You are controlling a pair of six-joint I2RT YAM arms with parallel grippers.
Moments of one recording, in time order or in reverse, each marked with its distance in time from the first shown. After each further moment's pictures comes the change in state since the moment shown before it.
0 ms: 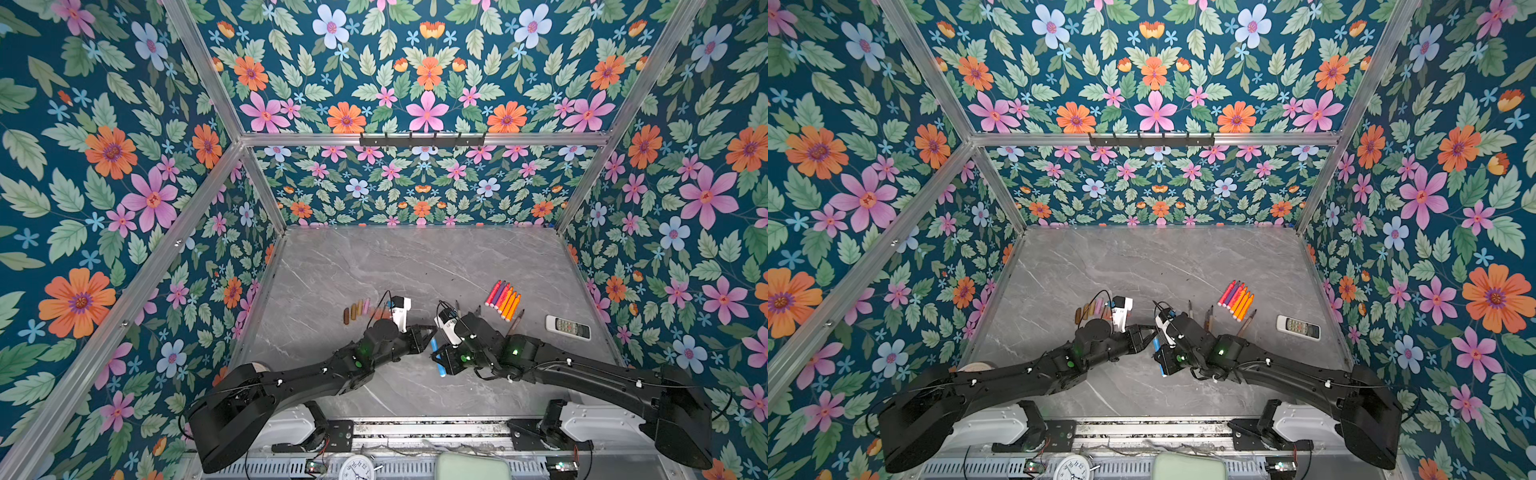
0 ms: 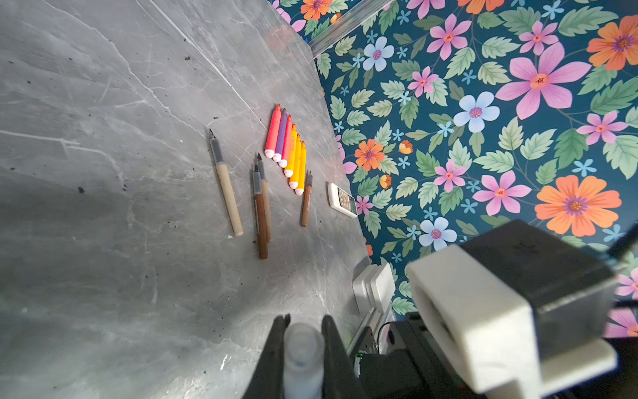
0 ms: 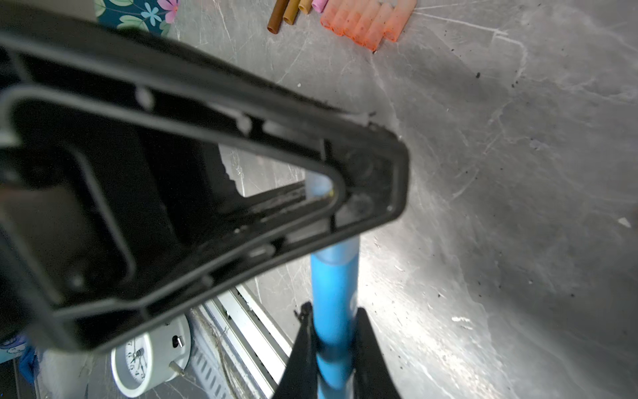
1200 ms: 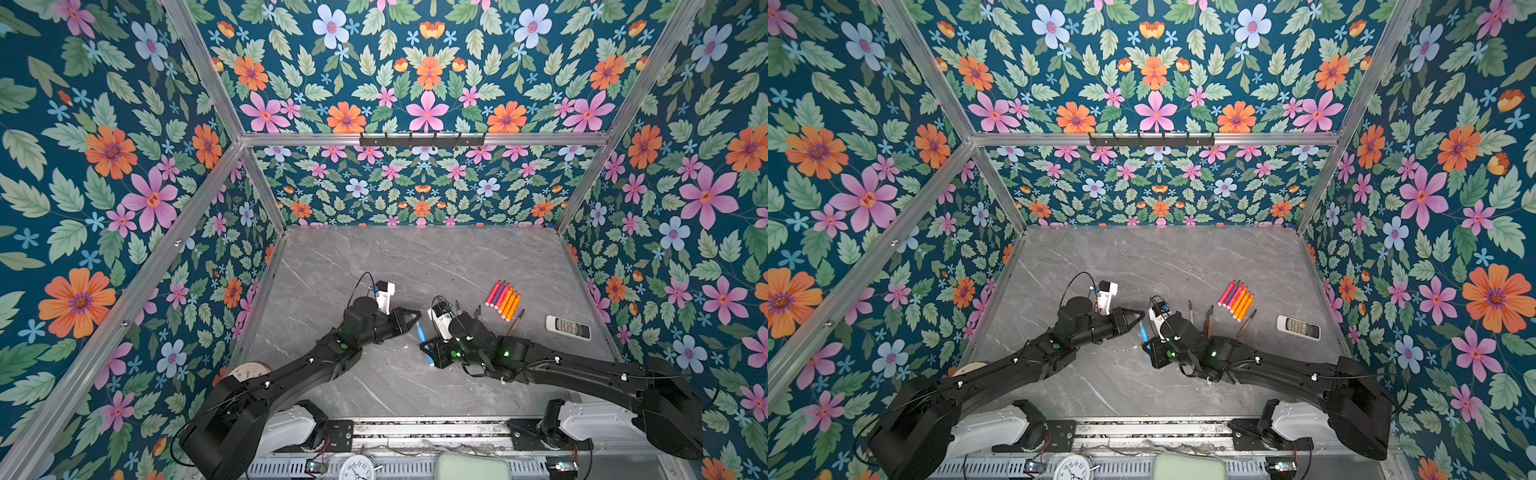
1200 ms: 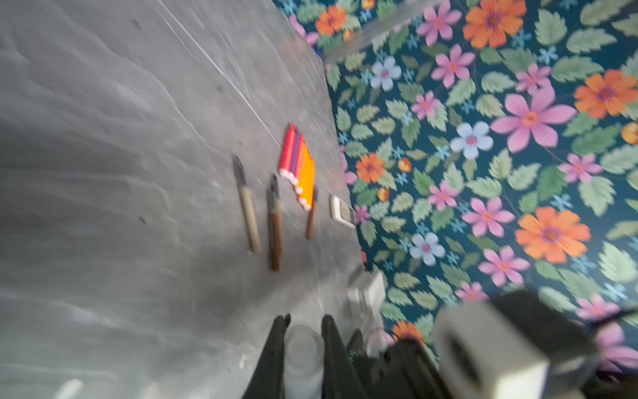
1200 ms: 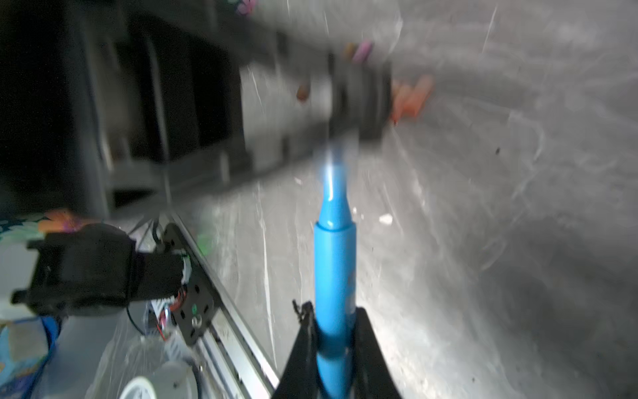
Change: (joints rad) left arm 0.295 -0.040 0.073 -0.113 0.195 0.030; right arm 0.050 0.074 -0.014 0.119 0.040 0.022
